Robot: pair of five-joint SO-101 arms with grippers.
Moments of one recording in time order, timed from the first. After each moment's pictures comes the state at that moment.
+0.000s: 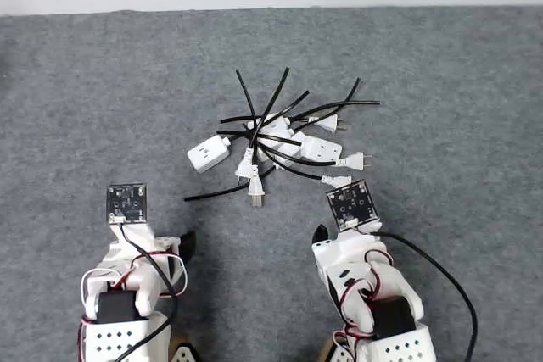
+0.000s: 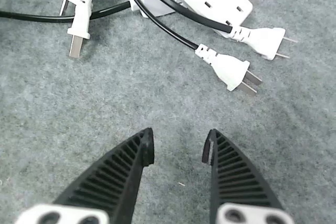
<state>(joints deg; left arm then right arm) -9.3 -90.7 97.4 62.0 4.9 -17.3 -103.1 95.6 61.1 3.8</state>
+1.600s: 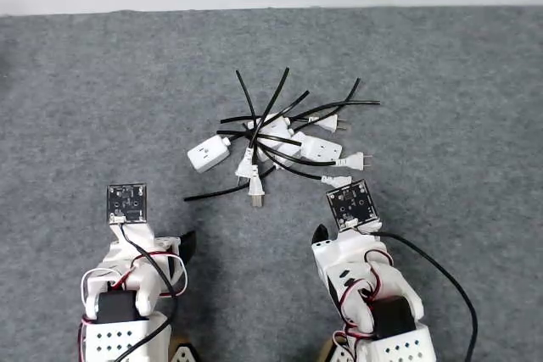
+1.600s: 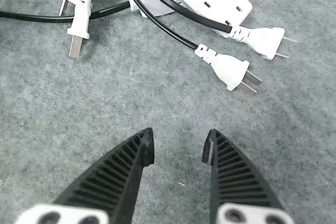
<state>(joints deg) -9.2 -90.7 97.4 62.0 4.9 -17.3 -103.1 95.6 61.1 3.8</state>
